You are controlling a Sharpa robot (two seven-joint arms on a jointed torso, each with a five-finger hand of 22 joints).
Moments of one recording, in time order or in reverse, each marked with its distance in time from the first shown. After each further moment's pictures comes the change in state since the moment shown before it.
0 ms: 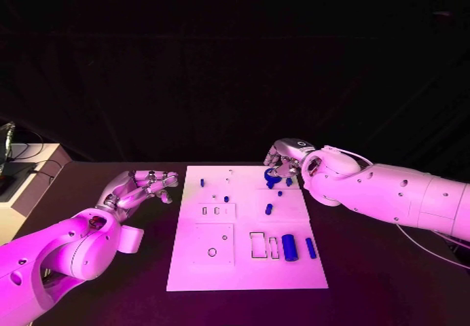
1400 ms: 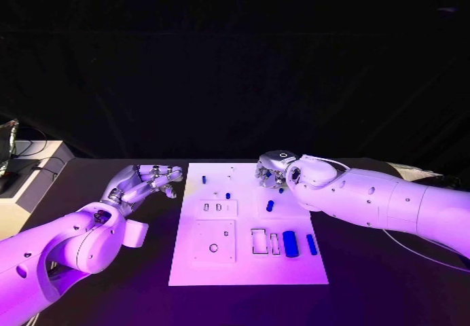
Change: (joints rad) left arm 0.000 -0.003 0.000 0.019 0.000 -0.008 0.006; left_hand 0.000 0.000 -0.004 -0.004 0.000 0.000 0.000 0.000 0.000 0.000 0.000 0.000 0.000 0.000 0.000 -0.004 0.006 0.000 0.004 0.004 -0.003 0.000; right arm -0.035 0.154 -0.053 -0.141 -0.103 0.067 0.012; right_hand 0.000 0.000 0.013 -0.019 0.006 0.000 0.000 0.000 0.000 -0.023 0.006 0.000 0.000 0.000 0.000 0.004 -0.009 0.000 -0.012 0.005 0.115 -0.132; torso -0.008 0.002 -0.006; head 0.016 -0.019
